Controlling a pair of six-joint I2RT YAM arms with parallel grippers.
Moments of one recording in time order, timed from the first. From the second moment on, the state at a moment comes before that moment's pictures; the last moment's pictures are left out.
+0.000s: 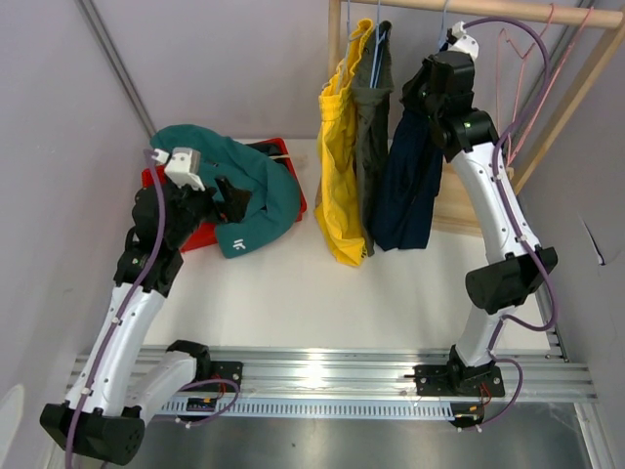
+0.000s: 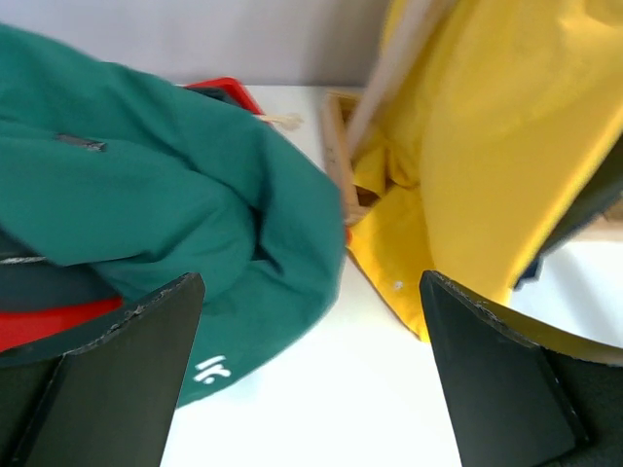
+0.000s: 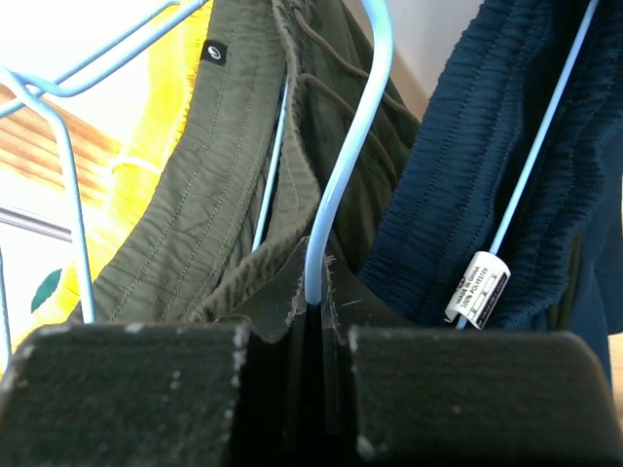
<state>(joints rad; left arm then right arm) -0.15 0.87 0.98 -0.28 0.19 -0.24 0.31 1.83 2.16 -0.52 0.22 0.51</state>
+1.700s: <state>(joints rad) -1.16 1.37 1.35 0.12 -0.02 -0.23 0.67 1.27 1.89 -0.54 0.42 0.50</state>
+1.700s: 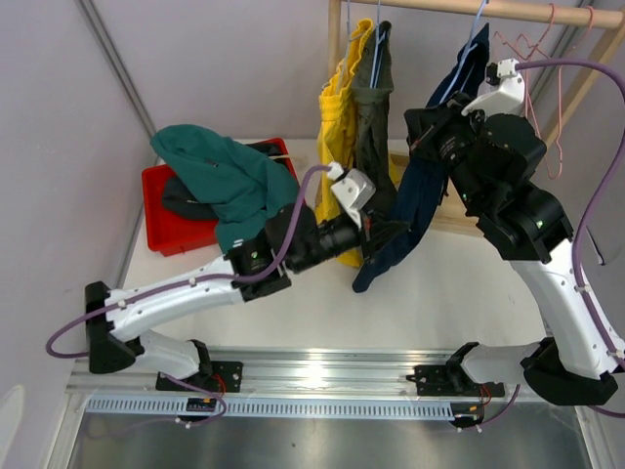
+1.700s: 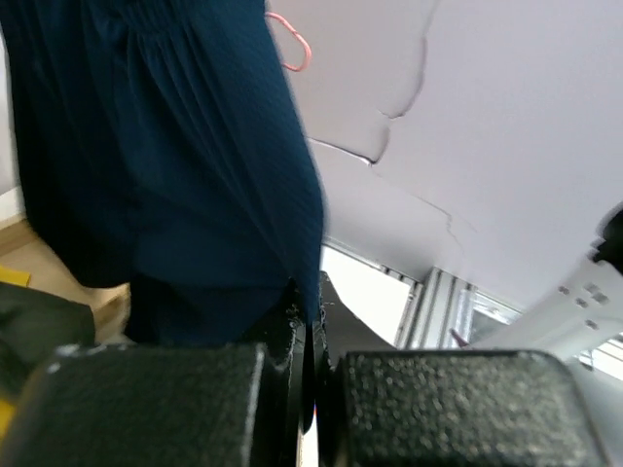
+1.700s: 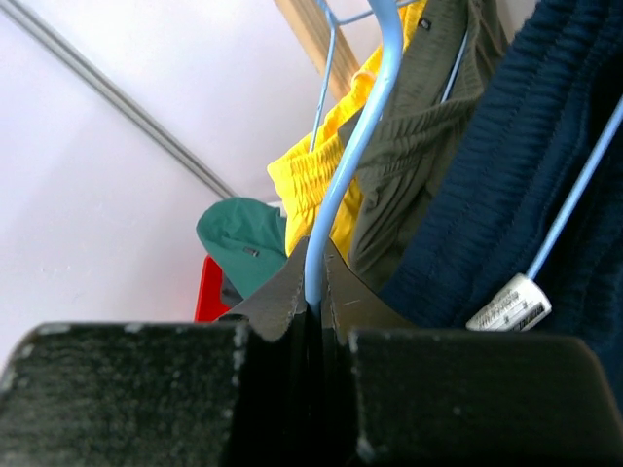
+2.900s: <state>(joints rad) -1.38 1.01 0.91 0.15 -0.37 -0.24 0.68 1.24 1.96 -0.64 0.42 0.48</state>
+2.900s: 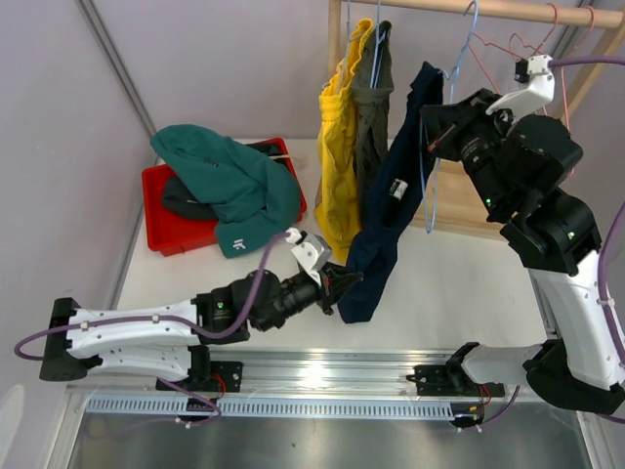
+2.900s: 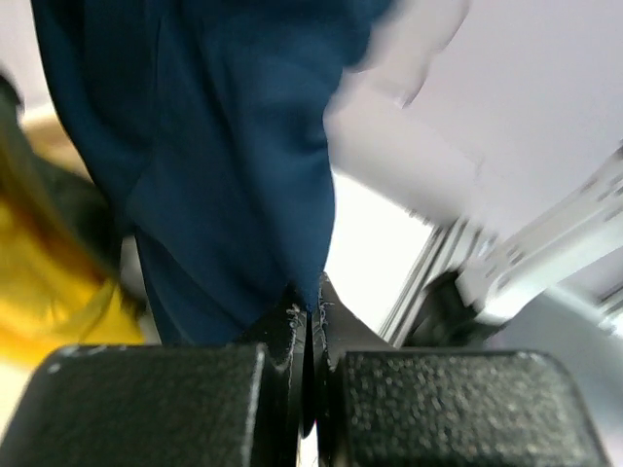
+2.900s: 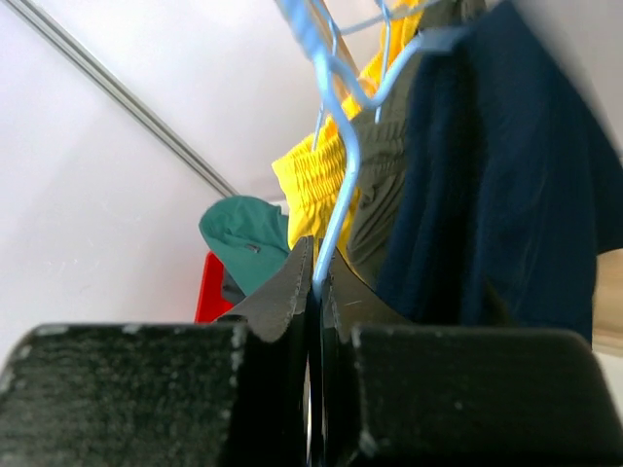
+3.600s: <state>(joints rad) -1.02 1.49 1.66 -0.22 -0.41 -0.15 0.68 0.95 1.90 -0.91 0.17 0.79</state>
